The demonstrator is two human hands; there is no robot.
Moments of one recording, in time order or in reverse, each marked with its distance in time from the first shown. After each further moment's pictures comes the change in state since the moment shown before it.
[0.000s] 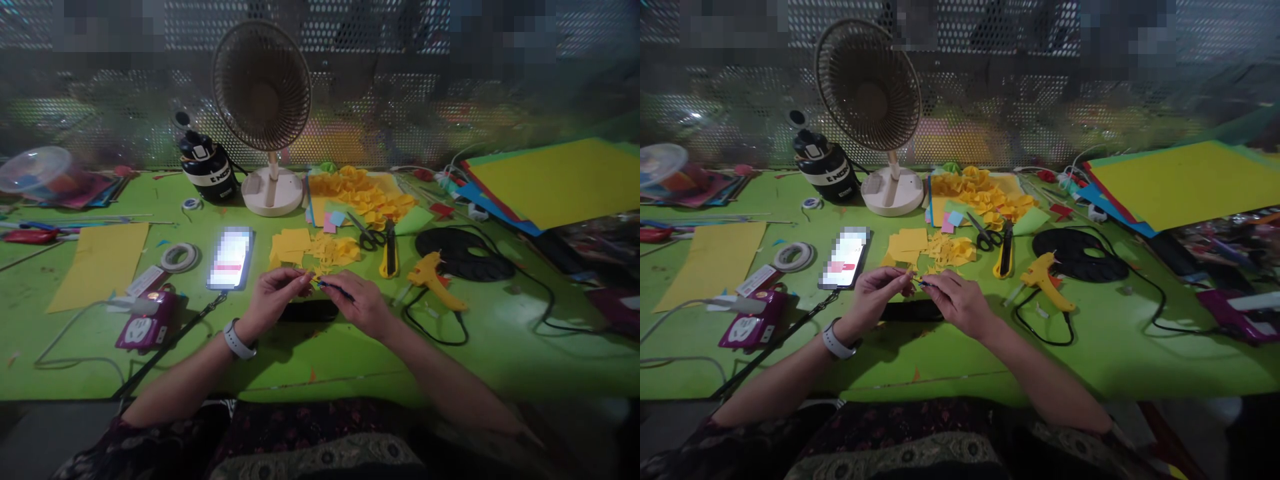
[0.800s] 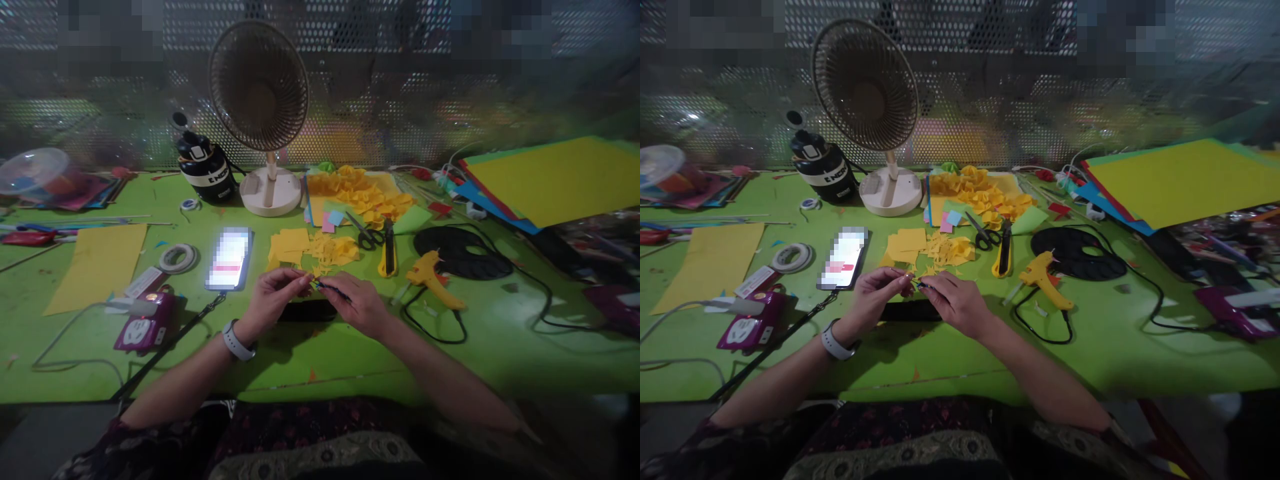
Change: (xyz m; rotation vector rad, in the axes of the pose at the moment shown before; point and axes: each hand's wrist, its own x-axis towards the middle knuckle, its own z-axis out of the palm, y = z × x) left_hand -0.002 -0.002 0.000 -0.019 -0.017 -0.007; right_hand -0.001 0.000 0.000 -0.027 -0.025 -0.013
